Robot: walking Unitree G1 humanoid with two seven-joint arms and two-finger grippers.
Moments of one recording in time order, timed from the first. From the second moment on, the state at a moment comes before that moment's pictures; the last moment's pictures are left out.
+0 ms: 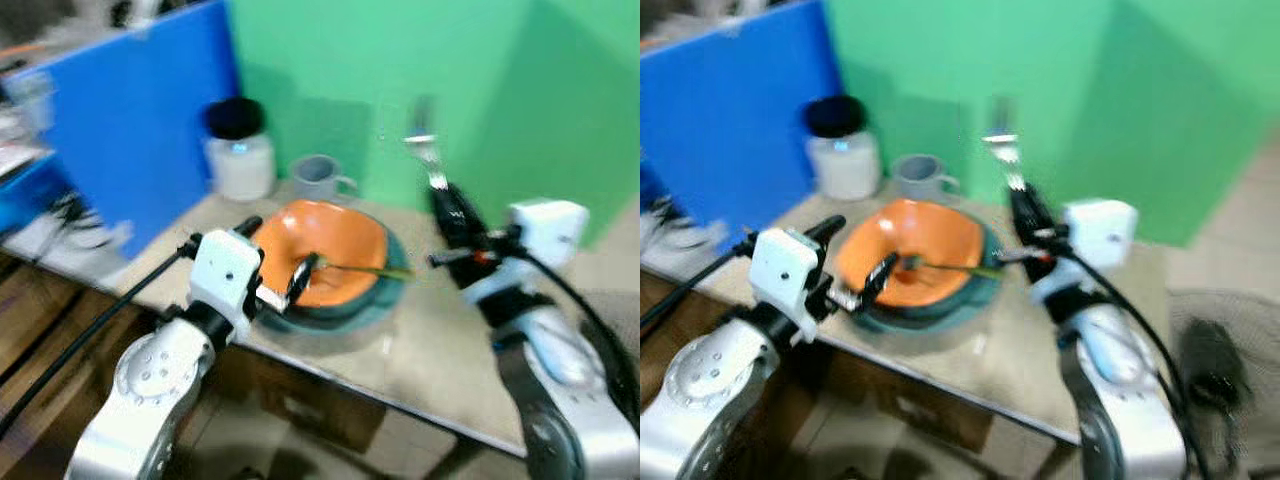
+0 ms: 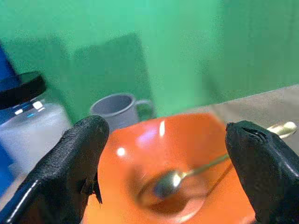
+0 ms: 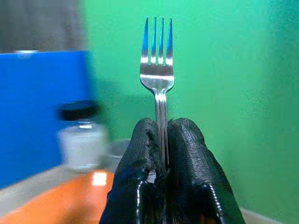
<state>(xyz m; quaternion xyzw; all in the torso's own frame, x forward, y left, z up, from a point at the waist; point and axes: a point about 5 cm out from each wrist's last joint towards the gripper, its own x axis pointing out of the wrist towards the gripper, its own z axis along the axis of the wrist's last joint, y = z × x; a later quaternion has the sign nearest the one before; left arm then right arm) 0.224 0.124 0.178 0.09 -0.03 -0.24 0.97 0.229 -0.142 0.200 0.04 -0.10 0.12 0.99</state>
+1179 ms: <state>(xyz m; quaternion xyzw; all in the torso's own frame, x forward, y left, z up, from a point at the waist) 0.237 0.143 0.177 0.10 -0.02 -0.17 0.98 0.230 -0.130 0.184 0.05 -0.01 0.13 0.99</state>
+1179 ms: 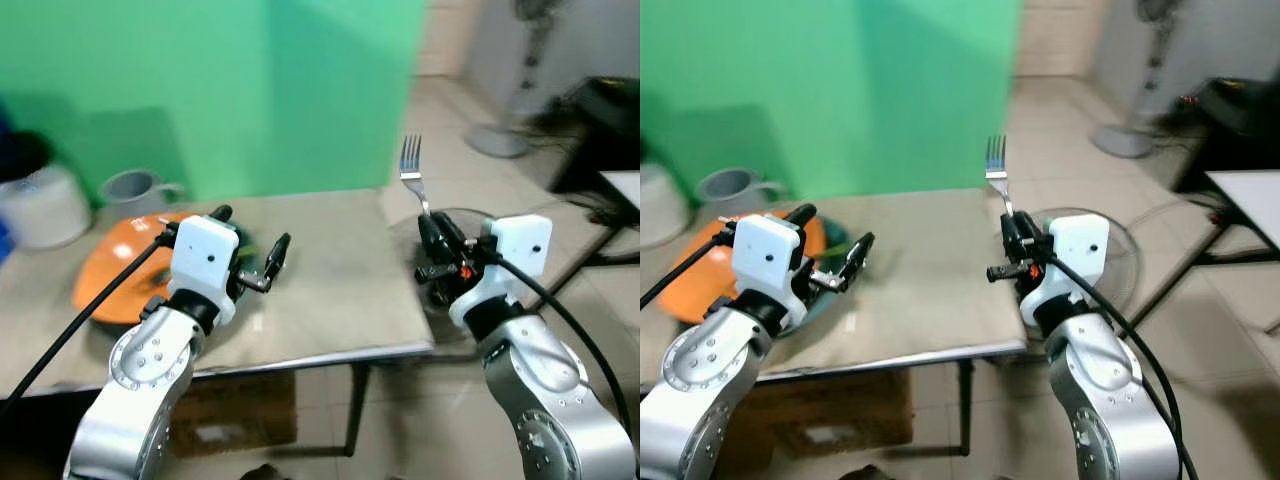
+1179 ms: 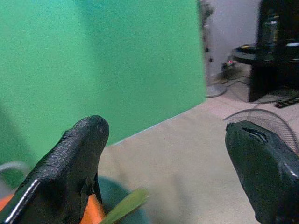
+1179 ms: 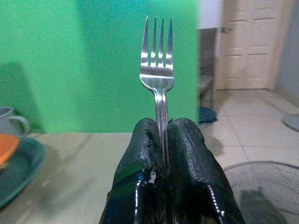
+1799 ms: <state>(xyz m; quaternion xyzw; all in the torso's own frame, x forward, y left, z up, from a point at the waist) 0.244 0.137 0.172 0.09 -0.02 -0.17 0.98 0.232 -0.155 0.183 0.03 -0.01 0.02 1.00</state>
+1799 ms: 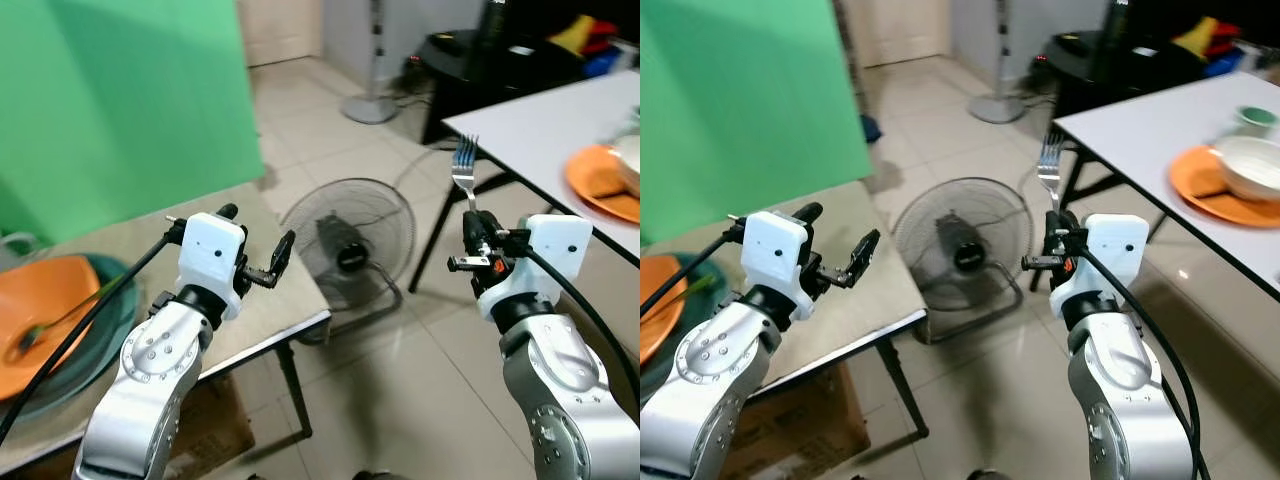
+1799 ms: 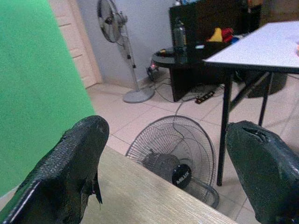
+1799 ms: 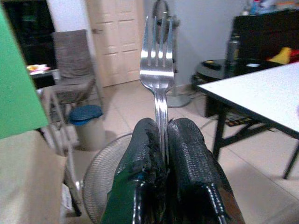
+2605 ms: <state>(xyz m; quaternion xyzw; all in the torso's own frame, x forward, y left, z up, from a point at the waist) 0.247 0.135 0.168 0.09 -0.02 -0.16 0.98 0.231 -0.165 0.178 0.02 0.02 -0.02 1.00</state>
